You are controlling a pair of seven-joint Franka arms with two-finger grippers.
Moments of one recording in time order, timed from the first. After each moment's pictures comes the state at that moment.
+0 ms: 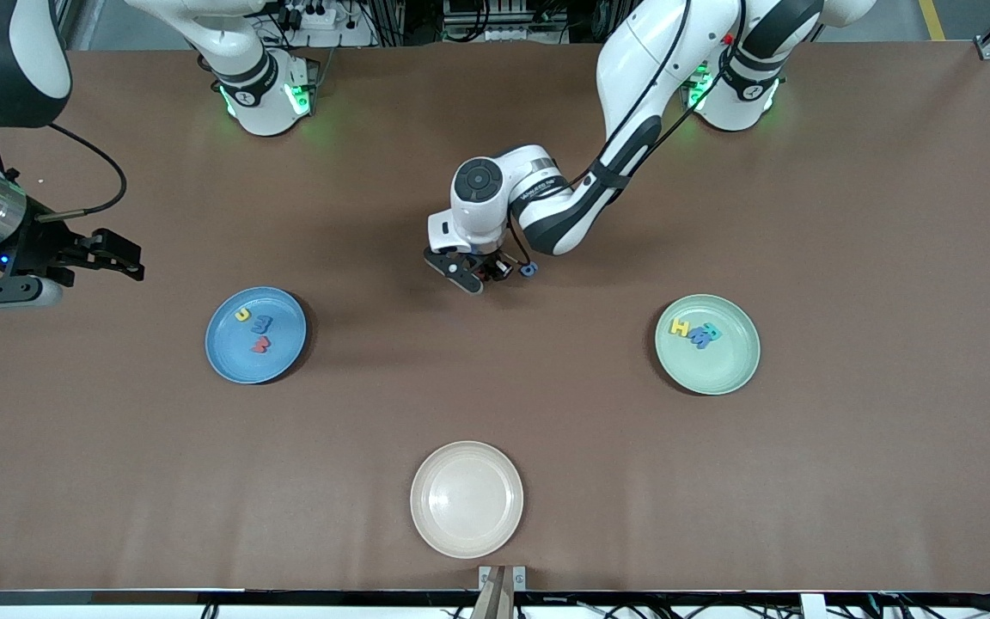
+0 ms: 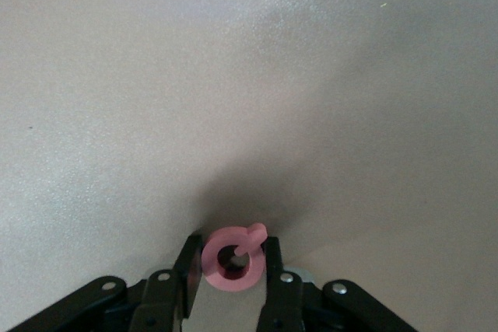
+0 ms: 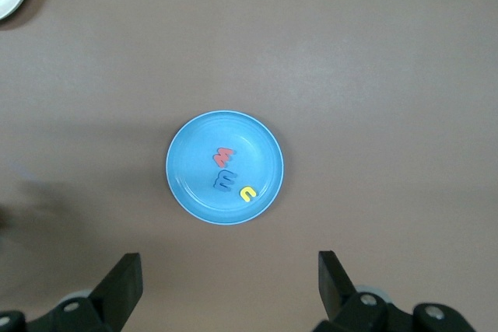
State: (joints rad) left arm -0.67 0.80 -0.32 -1.61 0.25 2.38 -0.42; right arm -0.04 0.07 0.07 -1.67 0.00 1.71 -0.04
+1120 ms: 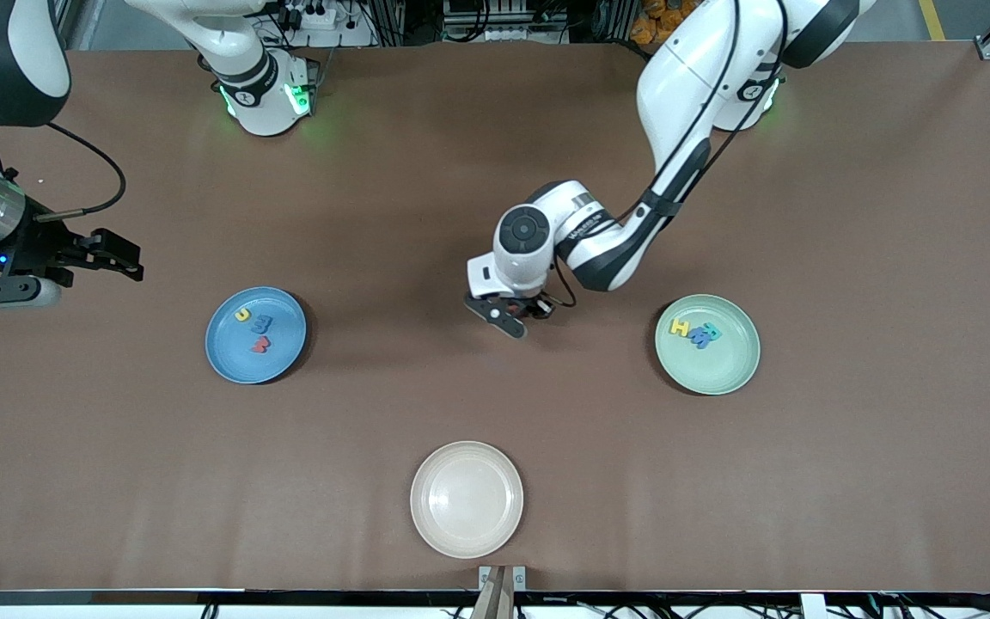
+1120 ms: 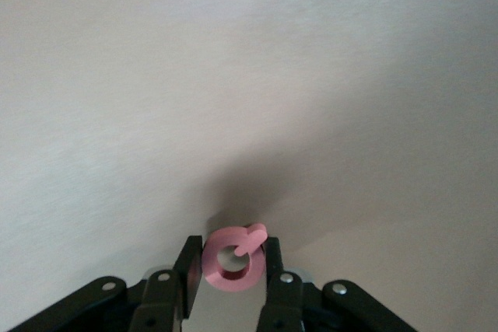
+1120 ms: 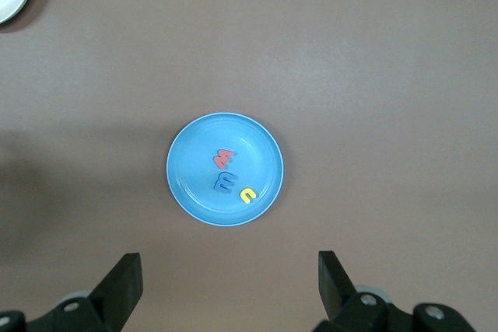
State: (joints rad) left arm -0.51 0.78 -0.31 -1.58 0.25 2.25 -0.29; right arm -0.04 0.07 0.07 -1.66 0.00 1.71 -0.04
